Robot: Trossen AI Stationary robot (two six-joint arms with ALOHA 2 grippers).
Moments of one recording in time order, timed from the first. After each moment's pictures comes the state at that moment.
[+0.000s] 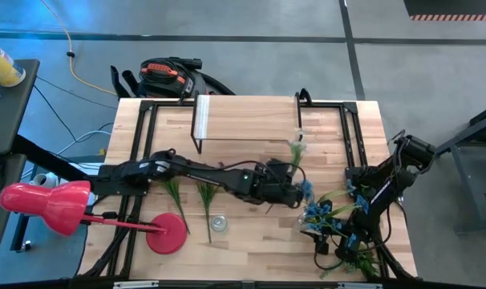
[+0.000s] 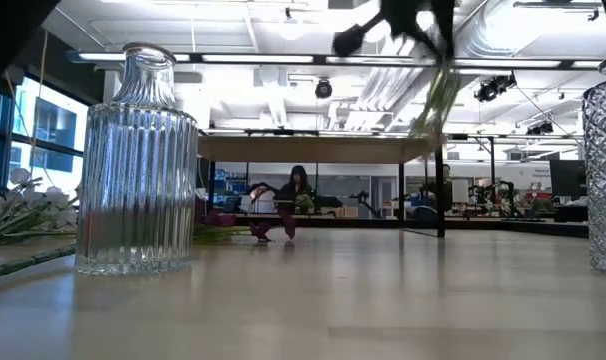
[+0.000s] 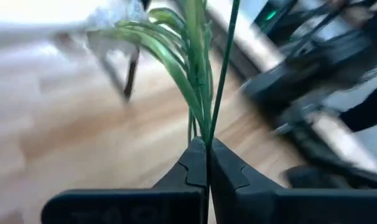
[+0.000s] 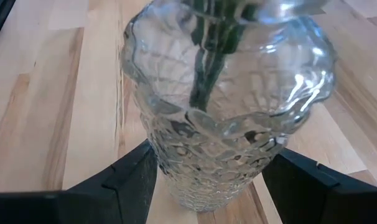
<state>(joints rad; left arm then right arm) -0.24 2.28 2.23 -0.71 -0.74 -1.02 1.03 1.58 0.57 -0.19 0.82 1.08</state>
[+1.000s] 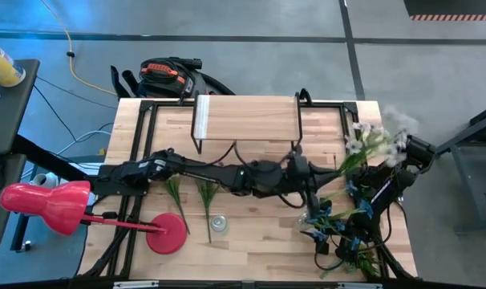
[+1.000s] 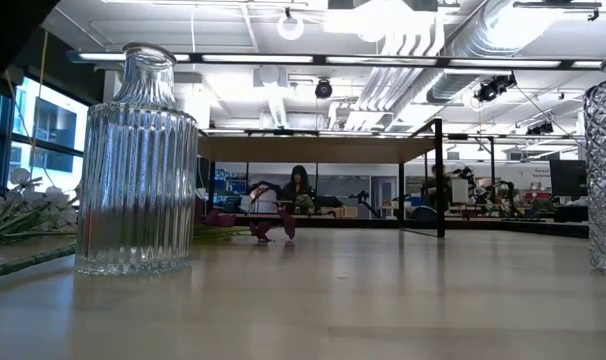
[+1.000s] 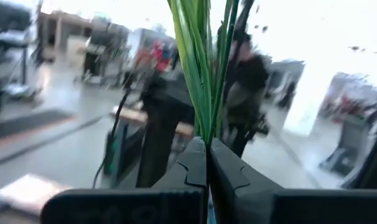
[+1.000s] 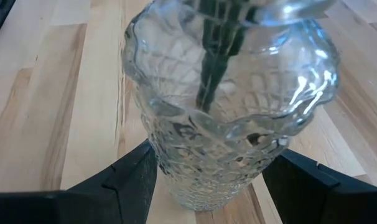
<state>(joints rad) -0.23 2.27 2.33 0.16 -0.40 -0.15 1.03 1.58 0.57 -0.16 0.81 1.05</state>
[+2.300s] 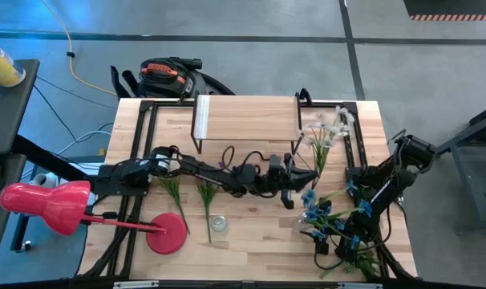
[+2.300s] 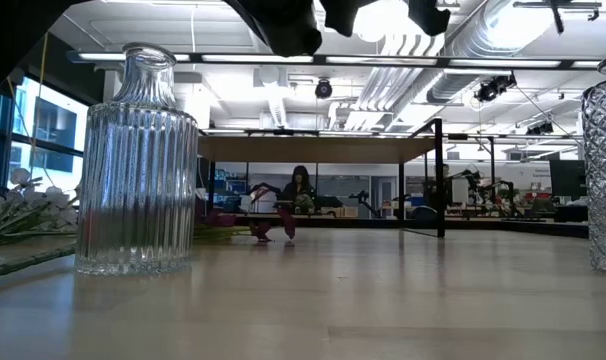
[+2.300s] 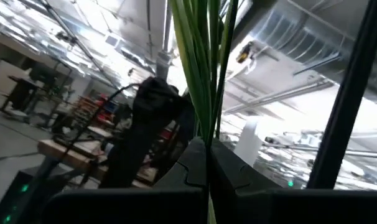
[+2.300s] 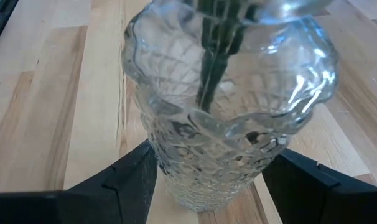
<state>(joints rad) -0.16 2.27 1.68 1.16 -0.20 -0.37 1.03 1.58 0.57 -0.15 0.80 1.05</state>
